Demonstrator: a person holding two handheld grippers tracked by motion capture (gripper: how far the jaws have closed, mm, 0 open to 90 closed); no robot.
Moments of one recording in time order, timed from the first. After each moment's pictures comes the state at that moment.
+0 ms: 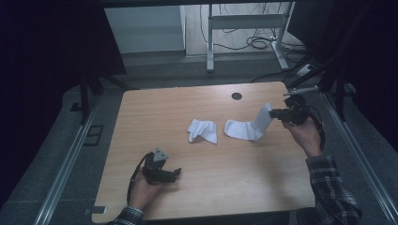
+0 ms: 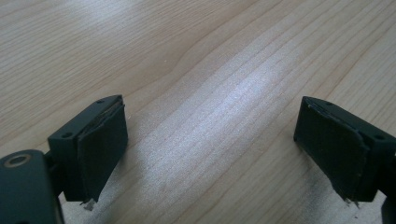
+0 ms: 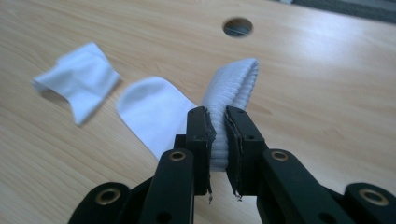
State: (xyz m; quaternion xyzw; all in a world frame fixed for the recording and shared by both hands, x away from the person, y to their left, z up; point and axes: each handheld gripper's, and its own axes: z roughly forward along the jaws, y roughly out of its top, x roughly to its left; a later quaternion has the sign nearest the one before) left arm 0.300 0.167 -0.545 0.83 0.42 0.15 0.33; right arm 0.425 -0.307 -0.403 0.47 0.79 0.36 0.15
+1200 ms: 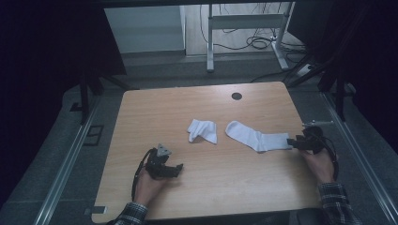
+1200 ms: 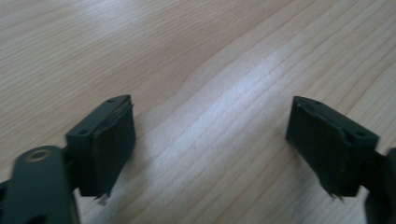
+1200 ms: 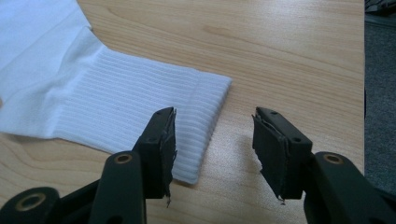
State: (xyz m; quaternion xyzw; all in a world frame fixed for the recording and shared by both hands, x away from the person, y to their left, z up) left arm 0.316 0.155 -0.540 0.83 0.43 0.14 0.33; right arm 0.390 -0.388 -0.512 0.54 0.76 0.30 0.17
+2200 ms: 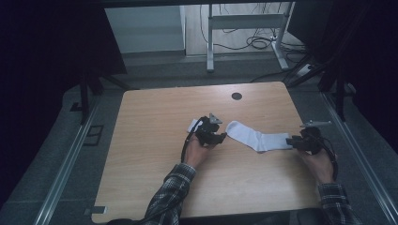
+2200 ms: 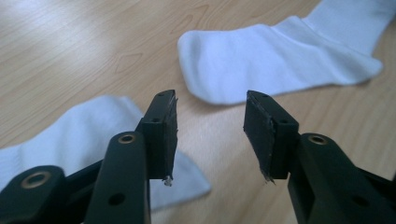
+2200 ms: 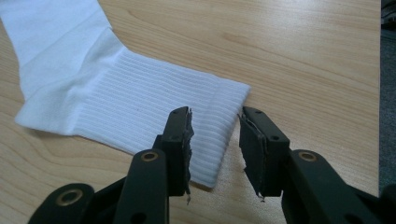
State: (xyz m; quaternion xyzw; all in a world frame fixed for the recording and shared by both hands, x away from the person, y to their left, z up) left arm 0.419 -0.004 -0.501 0.85 0.35 0.13 0.37; right arm 0.387 -0.380 -0.509 0.52 0.78 0.31 0.18
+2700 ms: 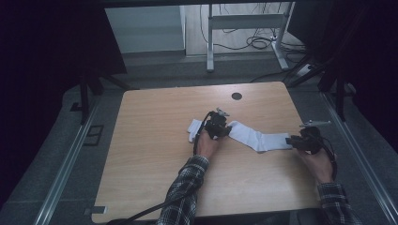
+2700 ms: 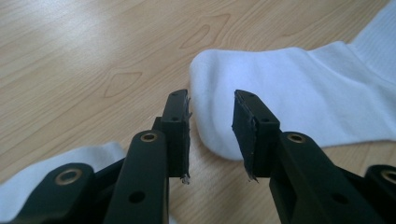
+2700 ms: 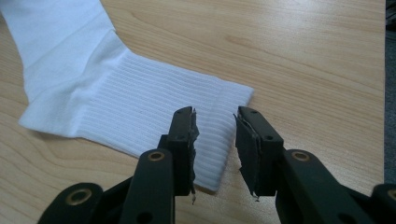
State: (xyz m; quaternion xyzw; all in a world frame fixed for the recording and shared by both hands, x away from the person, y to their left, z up) left arm 0.456 -0.033 -0.520 0.84 0.39 0.12 0.36; right arm 0.388 -0.379 -0.509 0.52 0.78 0.32 0.17
